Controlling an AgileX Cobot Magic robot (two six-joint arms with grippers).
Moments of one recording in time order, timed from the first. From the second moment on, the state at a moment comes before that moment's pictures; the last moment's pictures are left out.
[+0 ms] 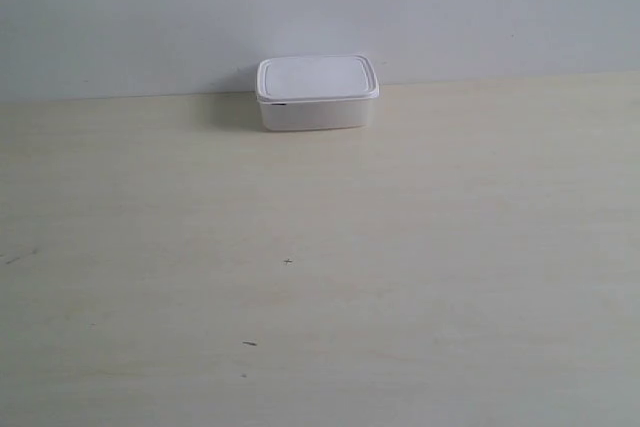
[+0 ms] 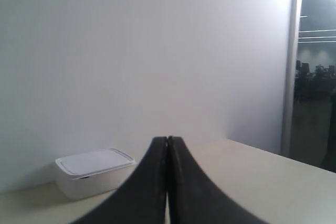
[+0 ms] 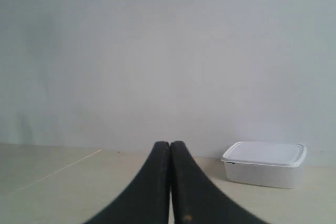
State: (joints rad) left arm -0.15 0.01 0.00 1.08 -0.40 -1.21; right arm 0.37 0.01 0.00 -1.03 -0.29 1.26
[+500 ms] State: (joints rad) left arm 0.16 0.01 0.00 1.08 -0.40 -1.21; right arm -0.06 0.01 0.00 -1.03 -0.30 1.26
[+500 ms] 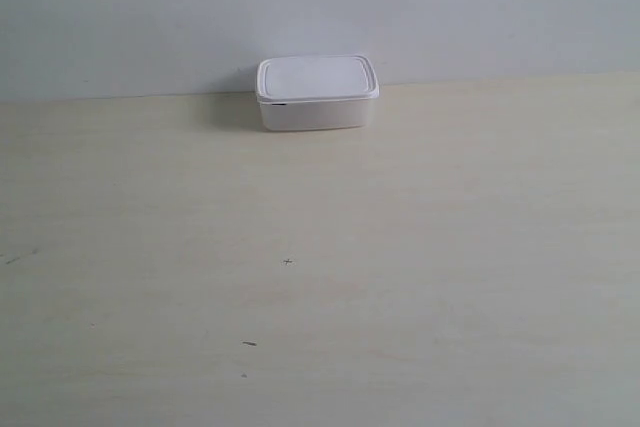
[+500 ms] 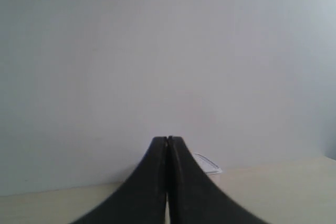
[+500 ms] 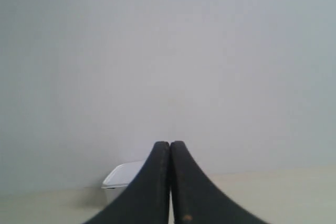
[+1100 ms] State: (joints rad) left arm 0.30 0.01 0.00 1.08 -0.40 -1.21; right arm -0.13 0.01 0.00 -1.03 -0.30 1.26
